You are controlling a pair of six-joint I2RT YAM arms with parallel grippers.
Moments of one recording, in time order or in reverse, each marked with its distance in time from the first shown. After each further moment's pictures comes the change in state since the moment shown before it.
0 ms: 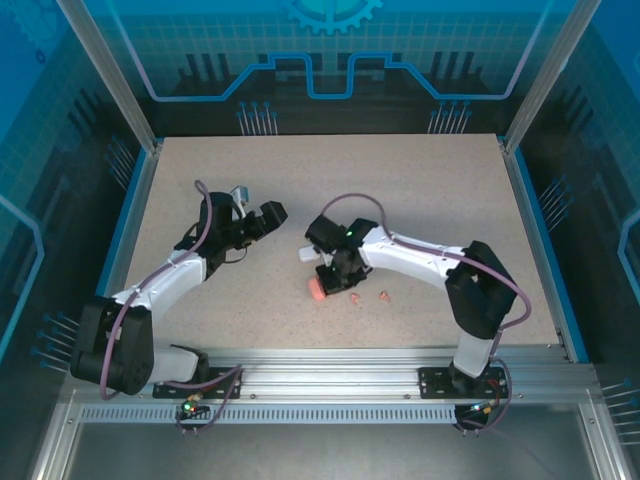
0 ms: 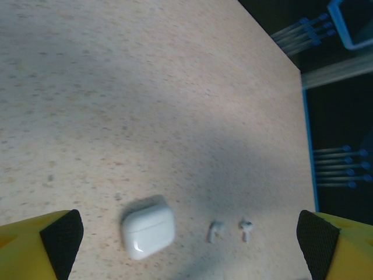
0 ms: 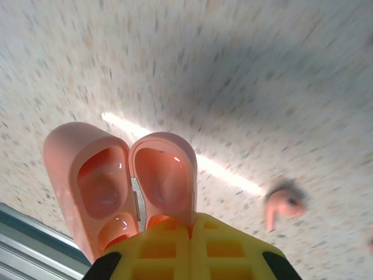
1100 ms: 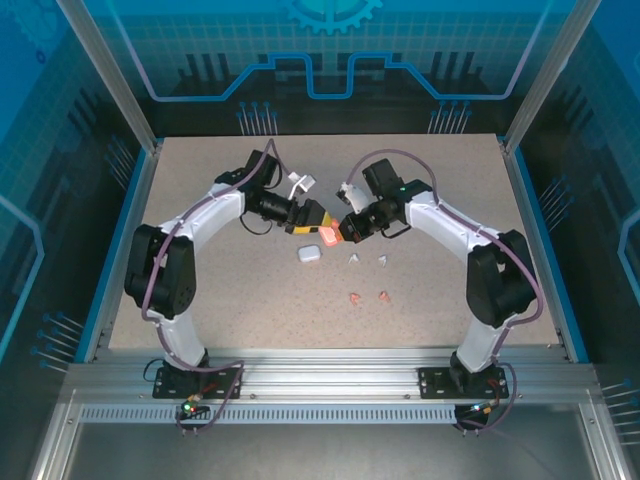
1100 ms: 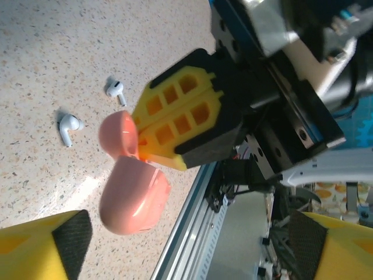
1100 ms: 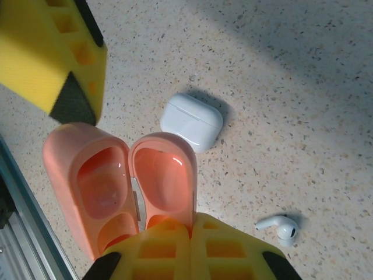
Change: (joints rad) left arm -0.099 0.498 0.671 -0.744 0.689 0.643; right arm -0.385 -0.001 0.037 0.217 -0.423 -0.513
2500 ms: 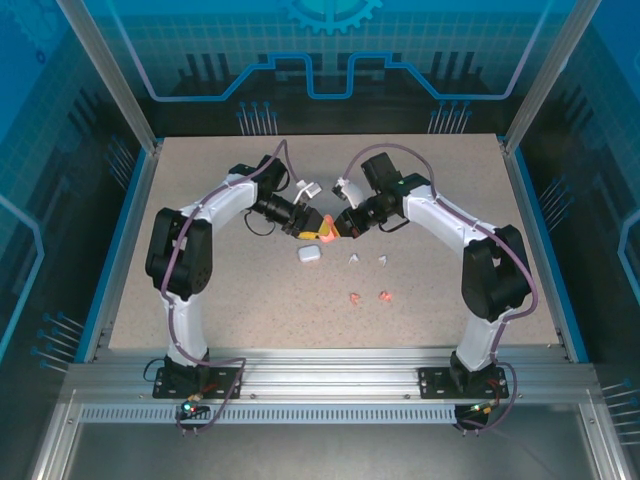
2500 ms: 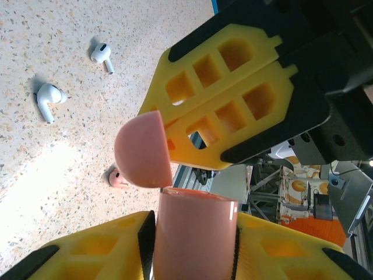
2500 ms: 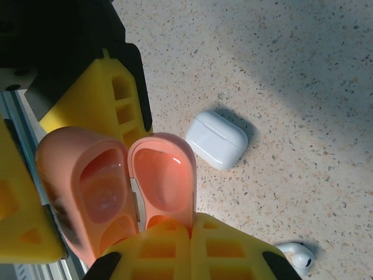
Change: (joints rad) left arm -0.003 0.176 0.145 -0.275 0.082 0.217; right arm -0.008 0.043 0.070 -0.023 -0.090 -0.065
